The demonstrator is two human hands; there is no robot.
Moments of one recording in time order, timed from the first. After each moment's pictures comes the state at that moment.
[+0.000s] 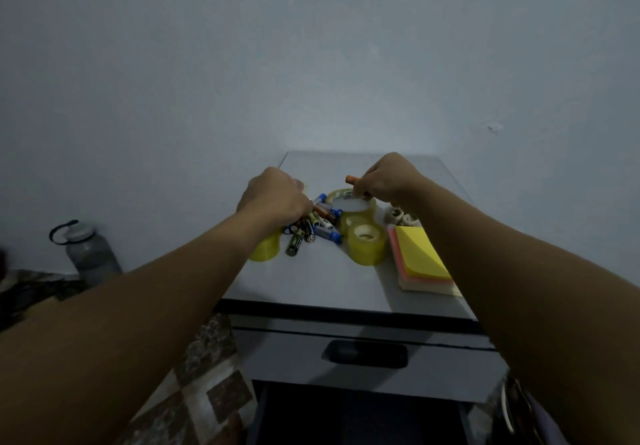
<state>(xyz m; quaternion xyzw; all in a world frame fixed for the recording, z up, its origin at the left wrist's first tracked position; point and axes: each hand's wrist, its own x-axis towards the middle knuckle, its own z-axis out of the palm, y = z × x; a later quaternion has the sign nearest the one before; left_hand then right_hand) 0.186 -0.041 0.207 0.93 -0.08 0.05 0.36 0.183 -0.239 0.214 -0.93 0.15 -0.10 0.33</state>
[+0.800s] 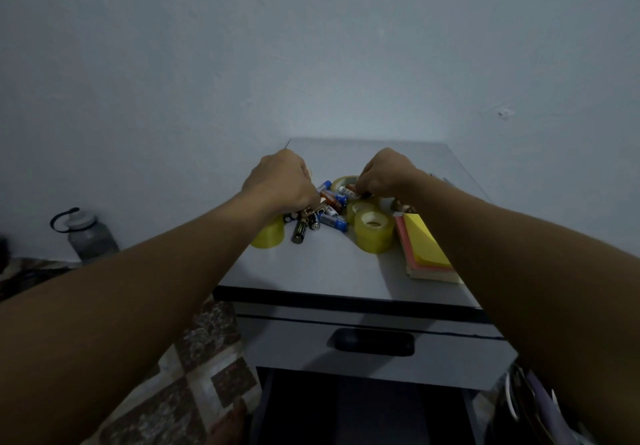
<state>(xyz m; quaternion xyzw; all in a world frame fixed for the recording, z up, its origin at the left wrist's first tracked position) 0.193 -0.038 0.208 0.95 -0.16 0.05 0.28 0.207 -0.237 0.192 -0.96 0.14 -0.08 0.24</state>
